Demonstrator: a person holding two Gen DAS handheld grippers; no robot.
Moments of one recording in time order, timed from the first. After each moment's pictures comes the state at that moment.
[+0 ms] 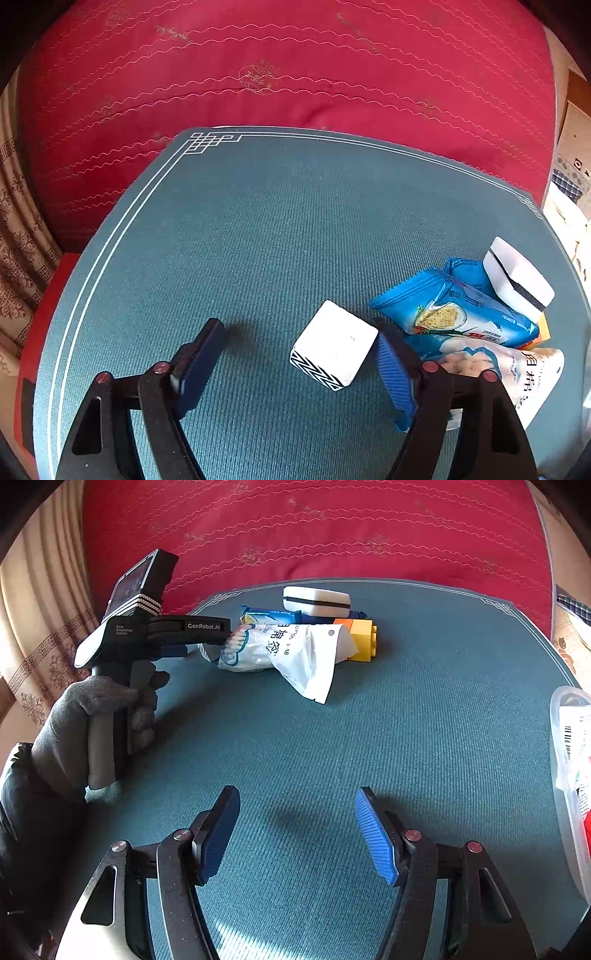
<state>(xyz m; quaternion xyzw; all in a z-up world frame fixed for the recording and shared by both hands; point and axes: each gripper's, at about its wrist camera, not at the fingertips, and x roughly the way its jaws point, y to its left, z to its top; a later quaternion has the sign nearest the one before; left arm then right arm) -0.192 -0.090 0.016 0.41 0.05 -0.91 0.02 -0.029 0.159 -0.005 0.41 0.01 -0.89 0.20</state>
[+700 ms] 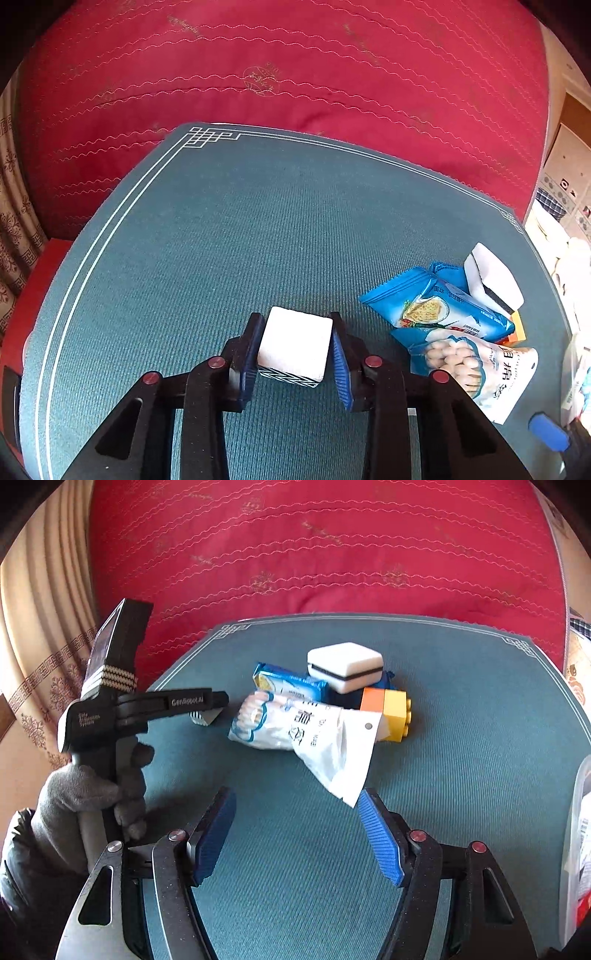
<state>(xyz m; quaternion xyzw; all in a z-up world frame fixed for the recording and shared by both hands) -0.179 -0.102 0.019 0.40 0.09 -0.91 -0.01 -0.083 0.134 0.025 0.36 0.00 -0.91 0.21</state>
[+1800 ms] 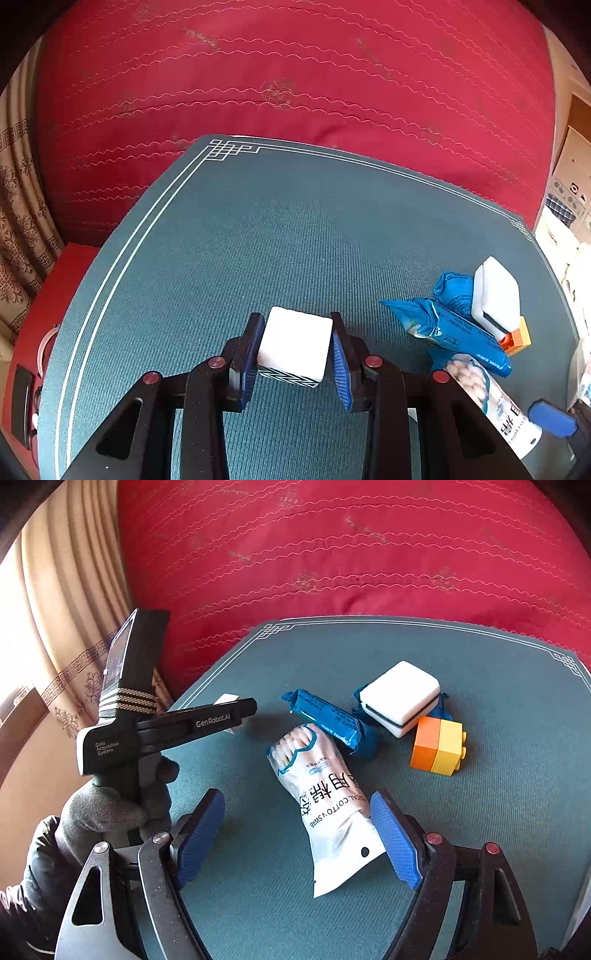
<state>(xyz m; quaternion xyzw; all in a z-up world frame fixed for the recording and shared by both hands) -0.169 -0.113 0.027 0.38 0.08 -0.92 0.02 -0.096 0.120 0.037 0.38 0.00 -0.88 0.30</state>
